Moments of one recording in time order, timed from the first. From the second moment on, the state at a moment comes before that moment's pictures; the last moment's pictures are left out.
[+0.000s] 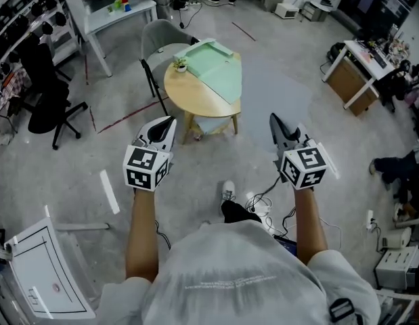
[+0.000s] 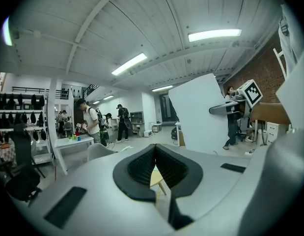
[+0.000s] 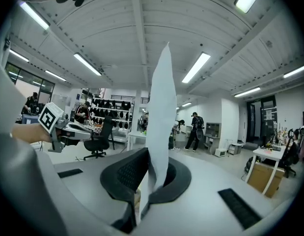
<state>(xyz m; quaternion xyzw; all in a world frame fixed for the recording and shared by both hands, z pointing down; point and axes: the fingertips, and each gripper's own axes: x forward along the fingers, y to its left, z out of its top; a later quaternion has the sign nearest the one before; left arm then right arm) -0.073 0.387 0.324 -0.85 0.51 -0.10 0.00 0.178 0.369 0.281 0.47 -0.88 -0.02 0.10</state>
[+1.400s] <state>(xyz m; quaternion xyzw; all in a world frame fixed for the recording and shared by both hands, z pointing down) -0.003 0.024 0.335 -0.82 0.56 -0.11 -0.02 0.259 -0.018 0.327 0.42 -0.90 0.05 0.09</state>
